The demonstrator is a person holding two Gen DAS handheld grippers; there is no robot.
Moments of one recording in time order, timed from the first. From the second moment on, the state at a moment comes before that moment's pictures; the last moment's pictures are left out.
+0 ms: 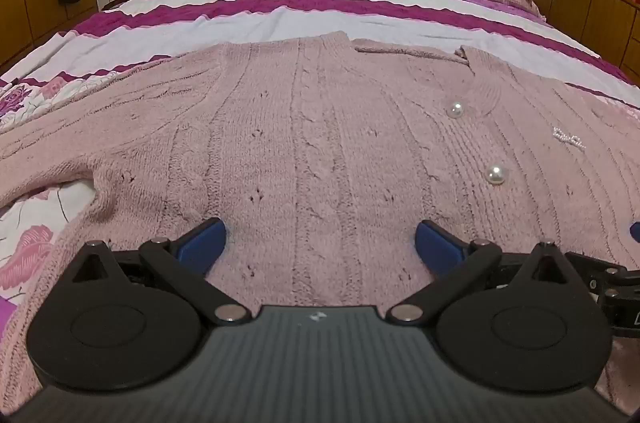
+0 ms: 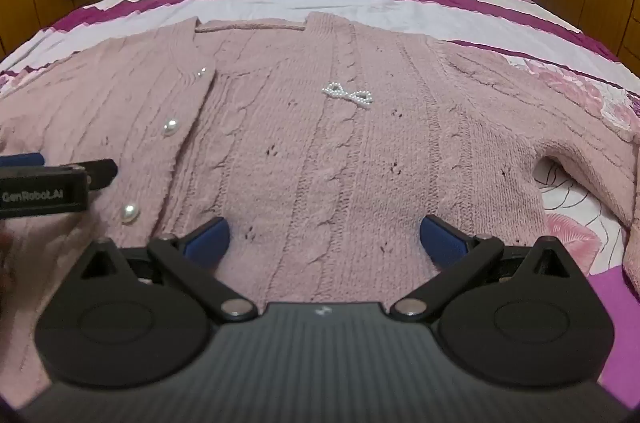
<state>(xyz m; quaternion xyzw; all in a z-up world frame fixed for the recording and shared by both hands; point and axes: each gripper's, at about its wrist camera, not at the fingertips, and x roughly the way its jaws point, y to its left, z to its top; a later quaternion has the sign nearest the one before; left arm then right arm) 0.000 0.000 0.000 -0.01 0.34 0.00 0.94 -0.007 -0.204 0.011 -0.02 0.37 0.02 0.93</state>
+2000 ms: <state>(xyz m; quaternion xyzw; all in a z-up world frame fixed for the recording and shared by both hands) -0.003 -0.001 -0.001 0.00 0.34 0.01 0.94 -0.007 -0.202 0.011 -0.03 0.36 0.02 0.93</state>
